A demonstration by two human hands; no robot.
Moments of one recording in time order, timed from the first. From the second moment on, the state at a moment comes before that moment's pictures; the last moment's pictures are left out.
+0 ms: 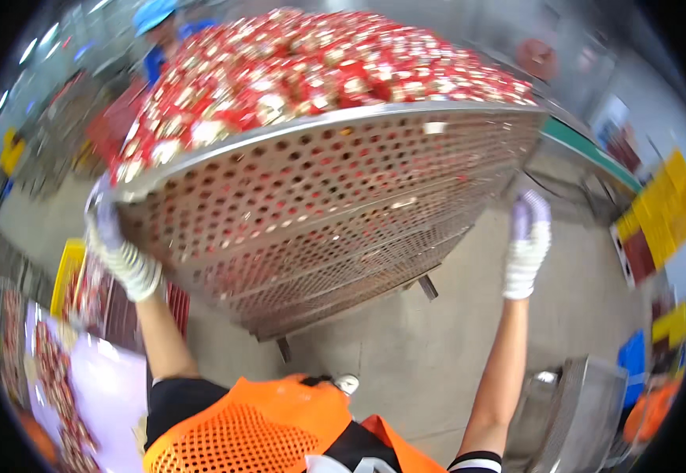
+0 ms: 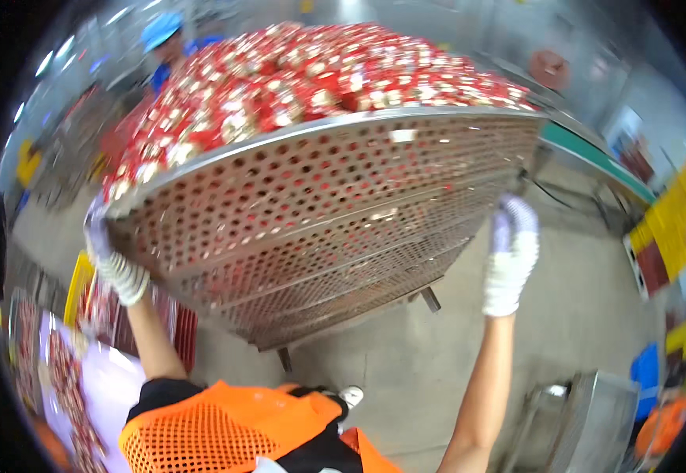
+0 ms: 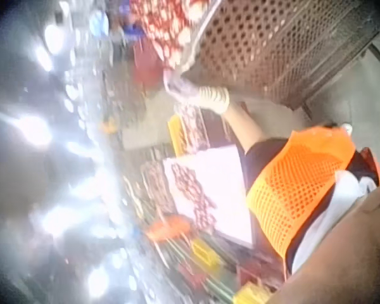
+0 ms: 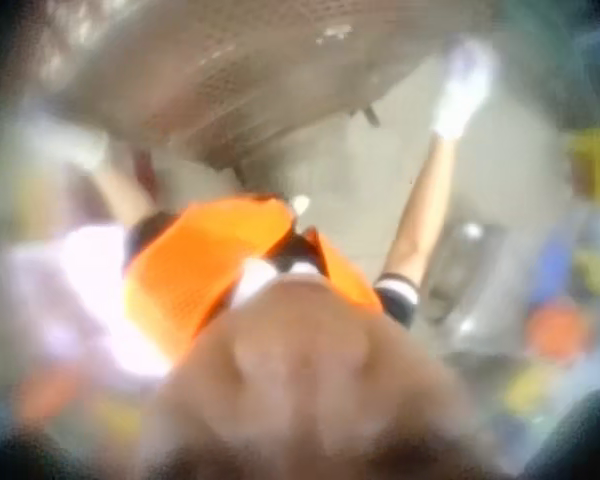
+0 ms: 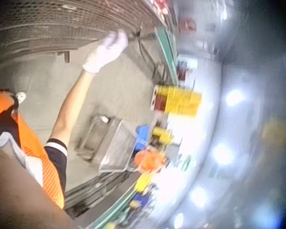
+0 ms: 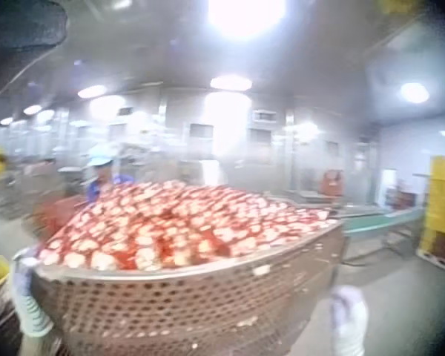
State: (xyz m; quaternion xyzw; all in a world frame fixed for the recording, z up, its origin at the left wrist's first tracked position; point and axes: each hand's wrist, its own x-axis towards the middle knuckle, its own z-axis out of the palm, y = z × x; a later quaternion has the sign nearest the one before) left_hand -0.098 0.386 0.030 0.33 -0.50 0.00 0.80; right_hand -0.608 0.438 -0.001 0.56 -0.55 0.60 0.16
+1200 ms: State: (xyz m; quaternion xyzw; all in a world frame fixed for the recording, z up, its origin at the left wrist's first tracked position) left_hand -0.289 0.415 0.078 0.48 -0.38 0.67 0.42; right_hand -0.681 0.153 0.081 0.66 -0.41 0.53 0.35
